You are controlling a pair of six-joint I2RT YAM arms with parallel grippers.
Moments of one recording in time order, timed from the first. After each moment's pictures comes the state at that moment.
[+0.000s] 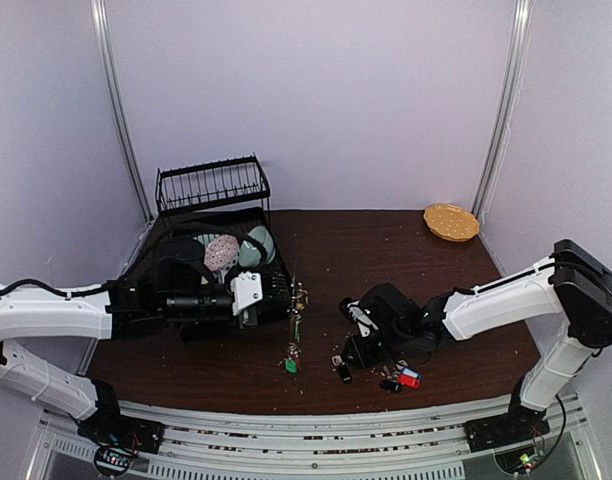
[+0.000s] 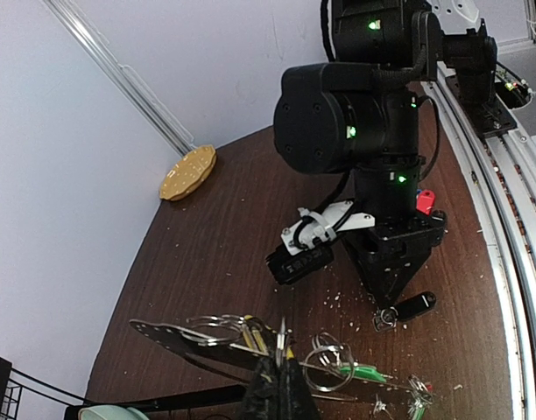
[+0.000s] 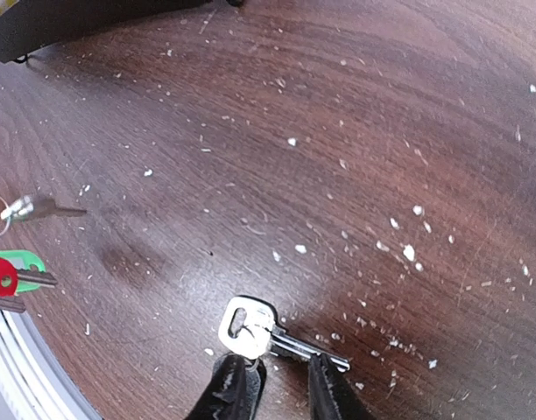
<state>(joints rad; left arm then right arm) -1.00 1.20 0.75 0.15 0.20 0.60 0.97 1.64 0.78 -0.09 -0.04 0.51</state>
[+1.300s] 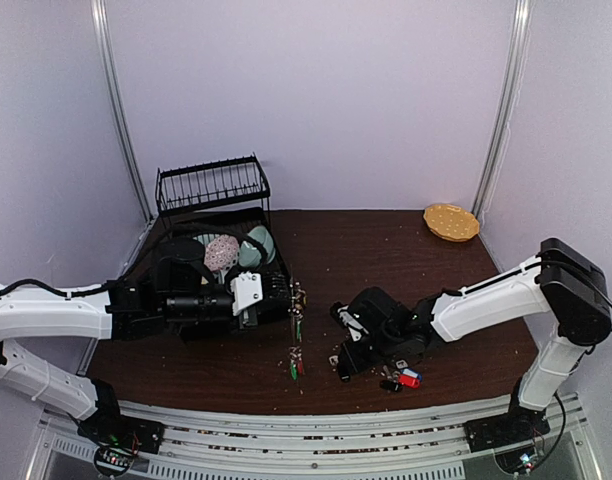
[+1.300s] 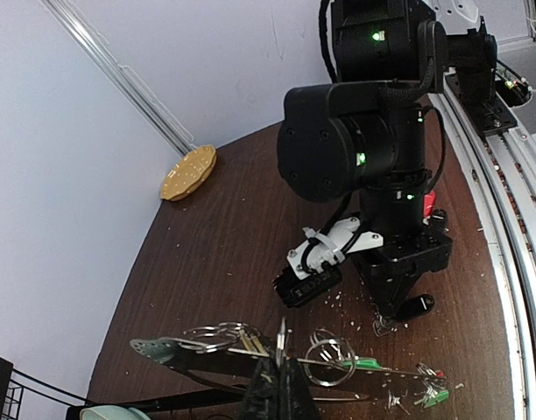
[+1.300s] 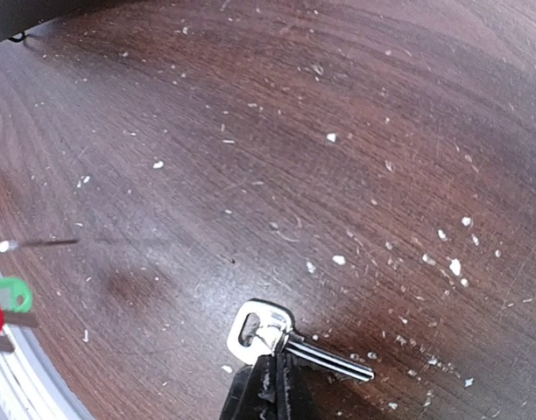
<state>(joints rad) -1.00 1.20 0.75 0.15 0.20 0.60 1.01 1.71 0.84 -0.11 -0.03 0.49</state>
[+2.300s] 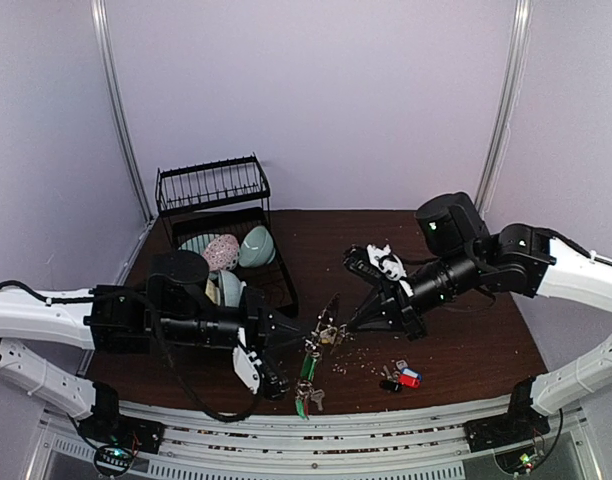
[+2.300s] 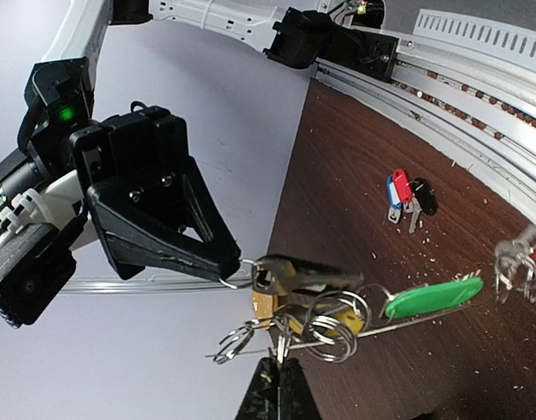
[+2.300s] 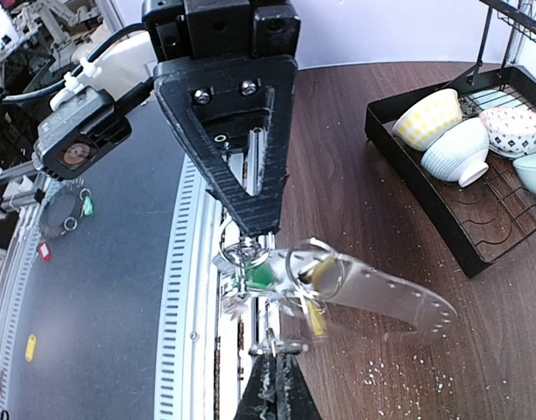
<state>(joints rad) -1.26 1.15 0.84 0.00 0.12 1.43 1.00 1.22 1.15 -0.60 -0.53 -0.20</state>
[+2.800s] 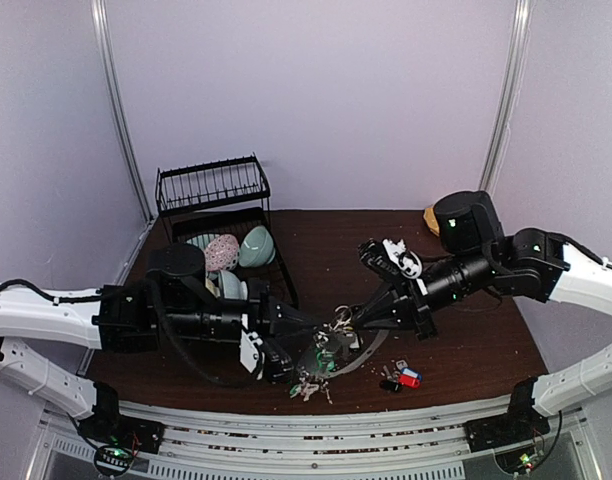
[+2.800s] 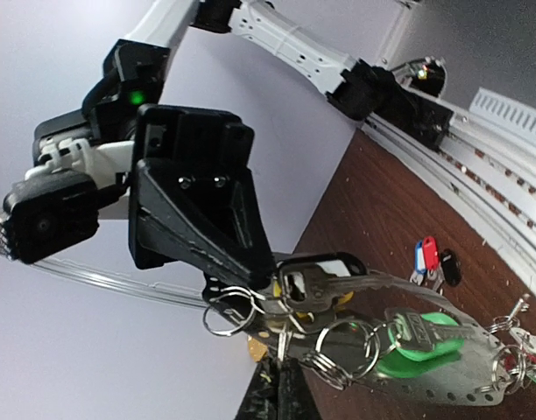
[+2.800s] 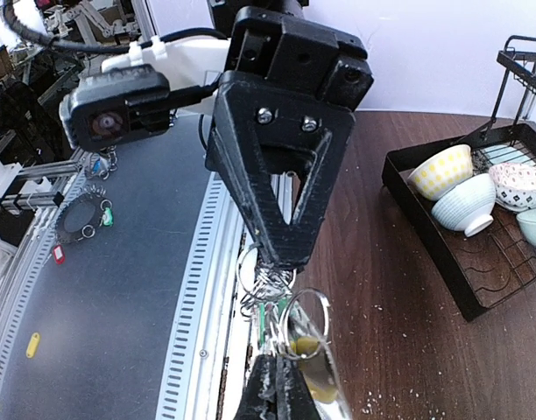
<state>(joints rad) -1.25 1.19 0.85 0.16 0.22 1.25 1.00 1.15 1.11 -0.53 -0.60 -0.24</state>
